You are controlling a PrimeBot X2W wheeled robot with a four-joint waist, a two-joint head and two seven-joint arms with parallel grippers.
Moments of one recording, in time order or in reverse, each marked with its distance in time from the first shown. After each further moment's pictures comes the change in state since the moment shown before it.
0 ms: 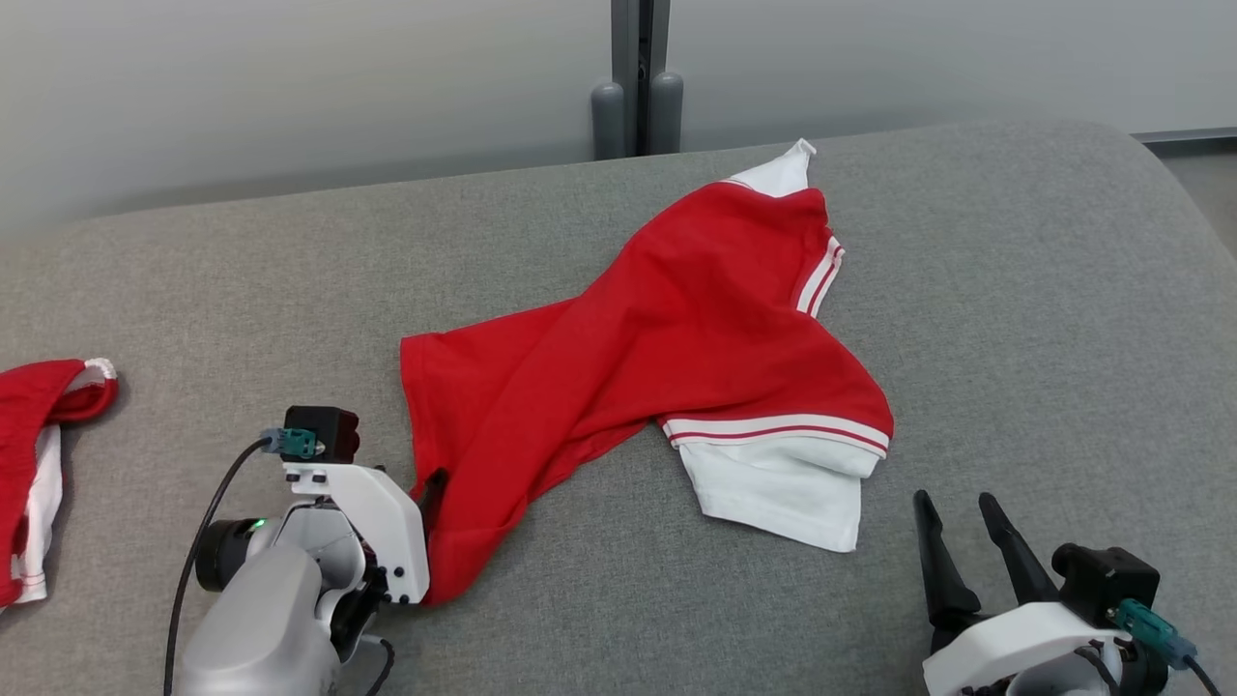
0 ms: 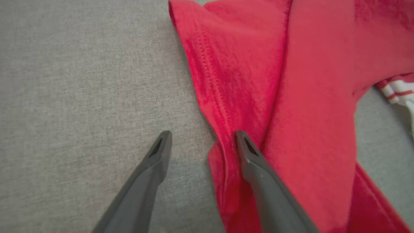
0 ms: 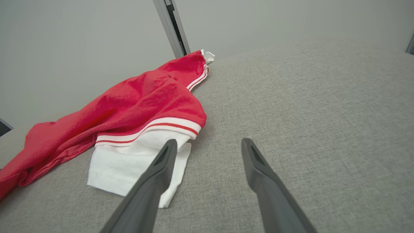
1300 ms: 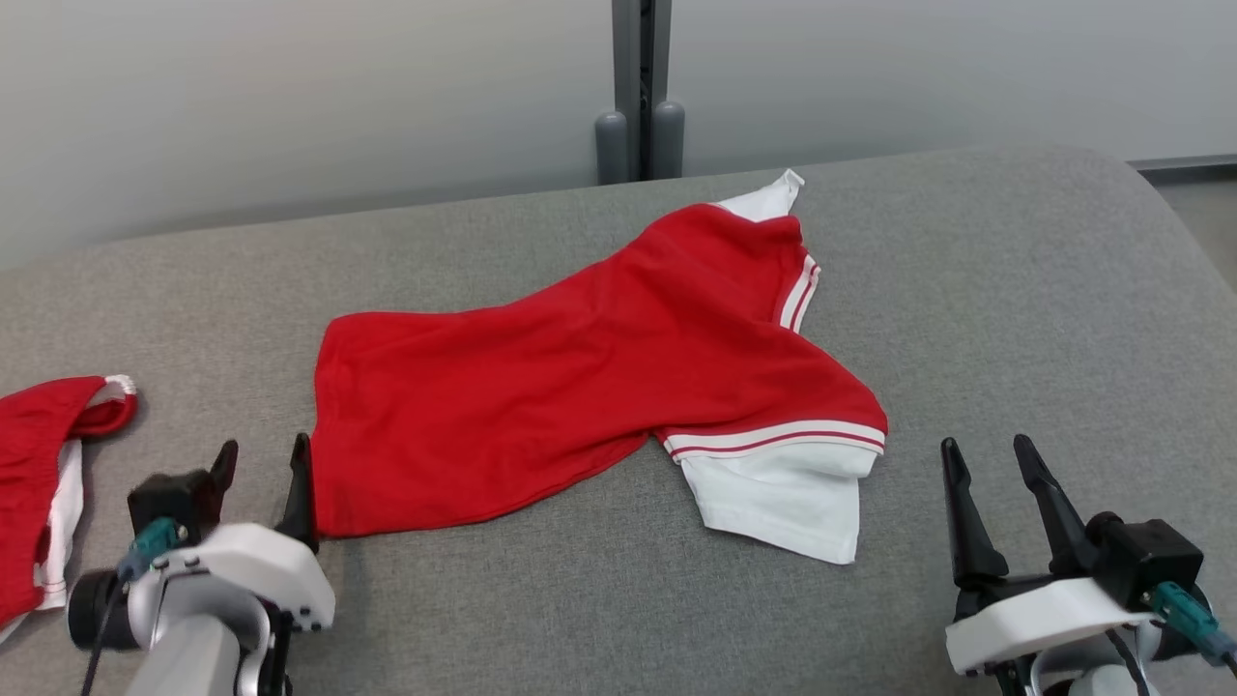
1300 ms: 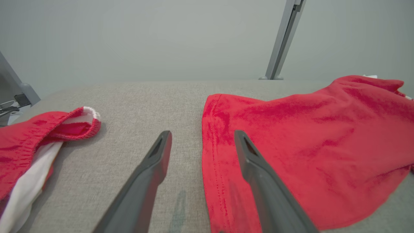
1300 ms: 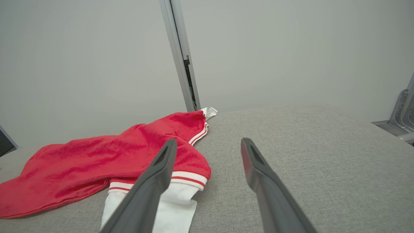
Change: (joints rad) left arm 0.153 0.115 0.091 -0.192 0.025 0.162 -0.404; right arm 0.002 -0.001 -0.052 -0.171 -0.112 0.000 0.000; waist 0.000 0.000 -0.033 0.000
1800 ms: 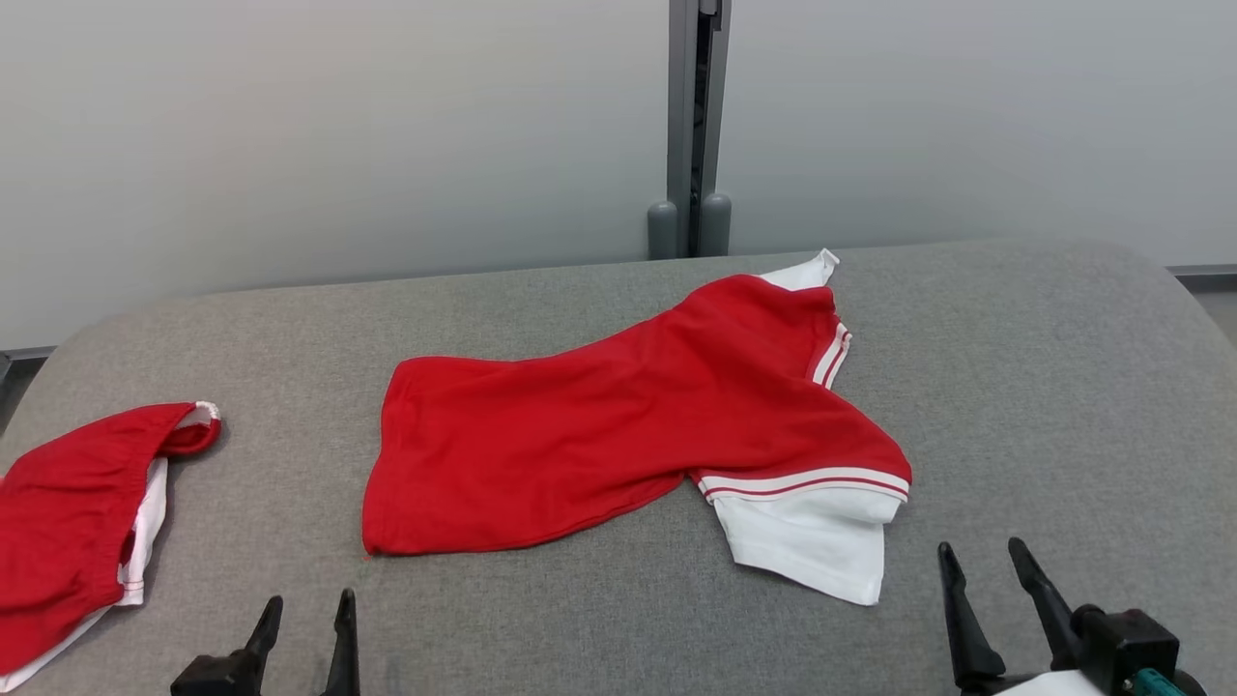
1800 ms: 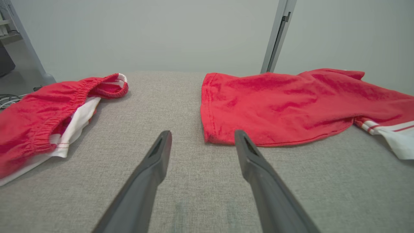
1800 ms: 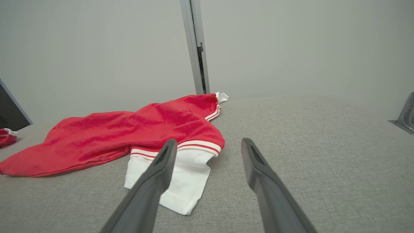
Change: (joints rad) left arm 0.415 -0.097 0.124 -0.349 0.148 -0.014 0.000; right arm 0.130 0.000 -0.011 0.016 -0.057 0.000 0.000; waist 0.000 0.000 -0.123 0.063
